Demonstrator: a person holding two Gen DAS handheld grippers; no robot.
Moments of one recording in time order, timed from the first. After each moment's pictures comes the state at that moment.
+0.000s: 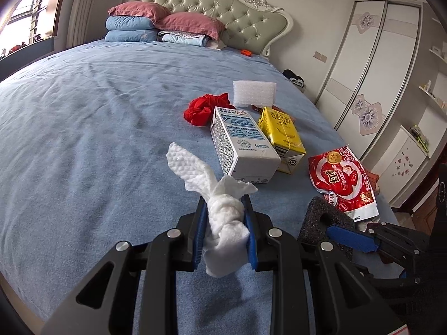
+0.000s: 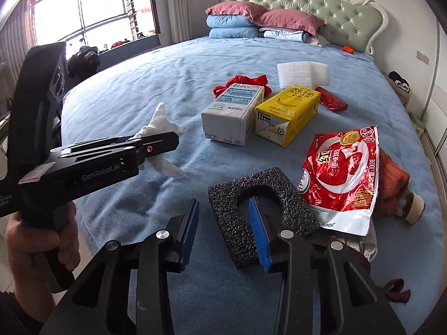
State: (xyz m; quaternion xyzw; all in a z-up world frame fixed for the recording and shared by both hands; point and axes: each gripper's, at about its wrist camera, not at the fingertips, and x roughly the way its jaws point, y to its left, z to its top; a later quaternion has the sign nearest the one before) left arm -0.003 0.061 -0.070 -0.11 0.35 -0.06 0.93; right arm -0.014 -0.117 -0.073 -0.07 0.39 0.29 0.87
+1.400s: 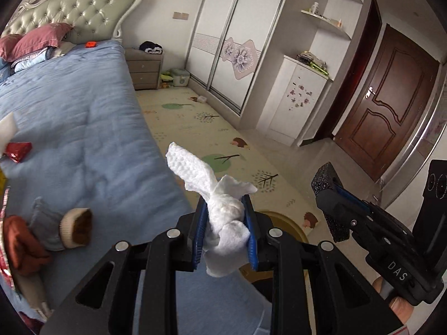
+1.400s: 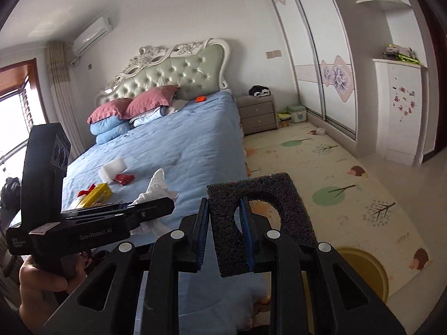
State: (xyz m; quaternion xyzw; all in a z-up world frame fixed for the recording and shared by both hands) left arm 0.025 -0.330 -0.036 0.00 0.38 -0.36 0.85; right arm -0.079 -0.495 -0.044 0.15 0.24 0.01 0.96
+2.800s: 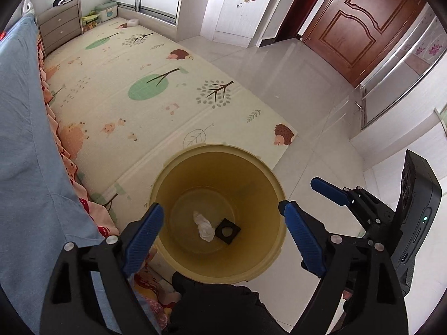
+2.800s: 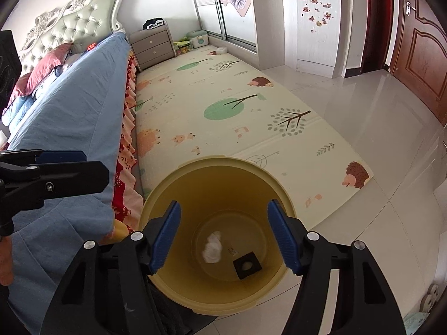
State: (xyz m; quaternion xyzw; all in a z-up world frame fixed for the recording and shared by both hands) left arm 0.026 -0.548 -0.157 0.15 0.52 -0.44 0.72; right arm -0.118 -0.659 -0.197 0.19 0.43 -0.17 0.86
